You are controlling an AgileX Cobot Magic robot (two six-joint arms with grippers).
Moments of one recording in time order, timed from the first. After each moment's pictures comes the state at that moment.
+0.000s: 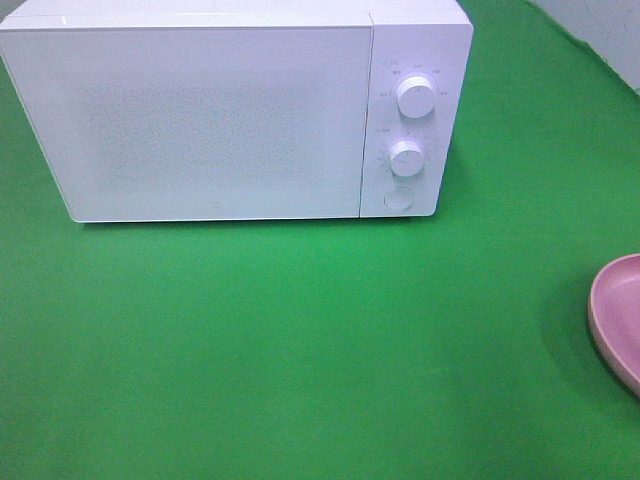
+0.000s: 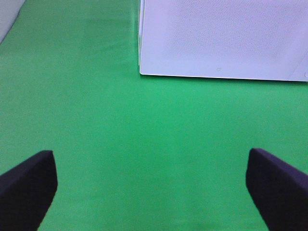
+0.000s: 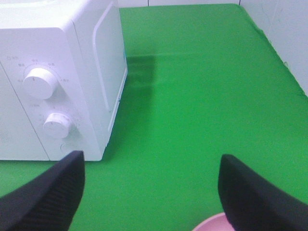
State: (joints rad) left arm 0.05 0.00 -0.51 -0.17 1.07 0.07; right arm 0.07 0.77 -0.38 -0.01 -0.02 0.05
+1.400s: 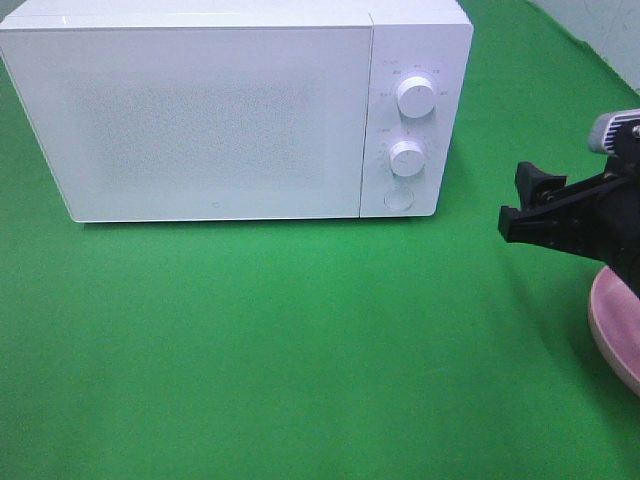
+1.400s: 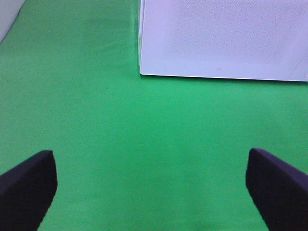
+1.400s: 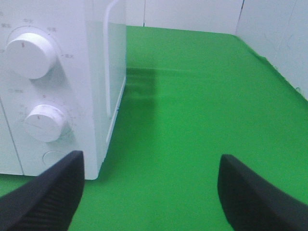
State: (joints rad) left arm 0.05 0.00 -0.51 -0.17 1.07 0.07; right arm 0.55 1.47 -0.24 0.60 -1.09 -0.32
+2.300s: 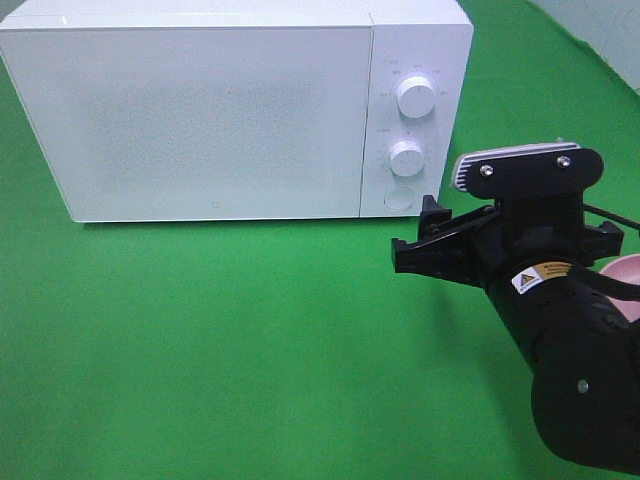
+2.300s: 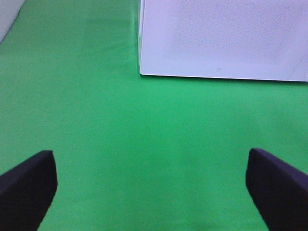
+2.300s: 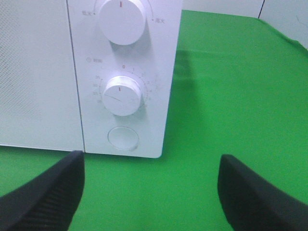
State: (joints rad) left arm 0.05 0.00 -0.51 -0.17 1.07 0.07; right arm 0.91 1.73 -0.41 0.96 -1.20 -0.37
